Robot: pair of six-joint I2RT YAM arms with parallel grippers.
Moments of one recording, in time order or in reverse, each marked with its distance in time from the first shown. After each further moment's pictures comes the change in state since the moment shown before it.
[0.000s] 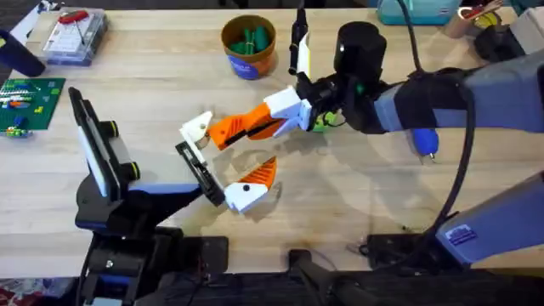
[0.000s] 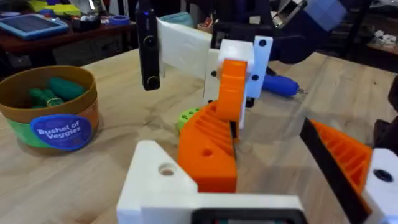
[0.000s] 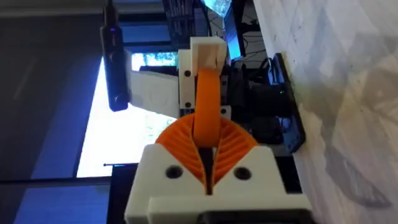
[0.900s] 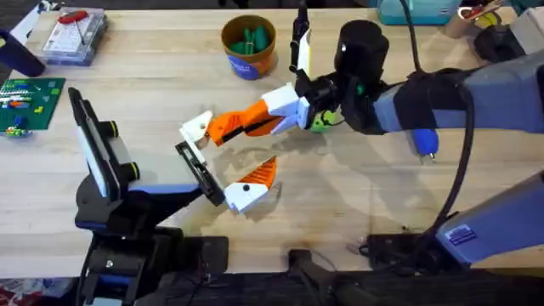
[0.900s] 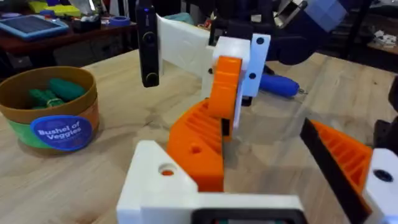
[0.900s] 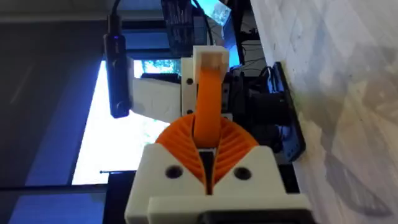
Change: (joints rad) left arm 0.000 0.000 0.000 0.001 0.000 0.000; right arm 0.006 0.000 -0.001 0.056 0.037 0.040
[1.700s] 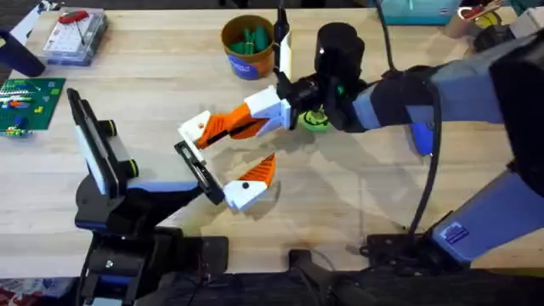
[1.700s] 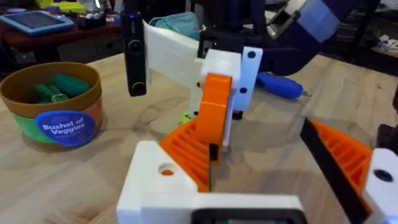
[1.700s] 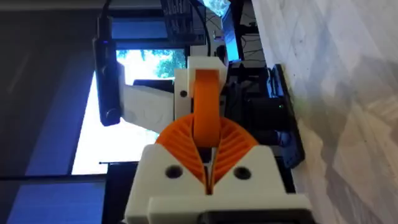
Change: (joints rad) left arm 0.003 0.000 0.000 0.000 -0.016 -0.018; right arm 0.068 0.093 0.082 0.024 0.019 0.011
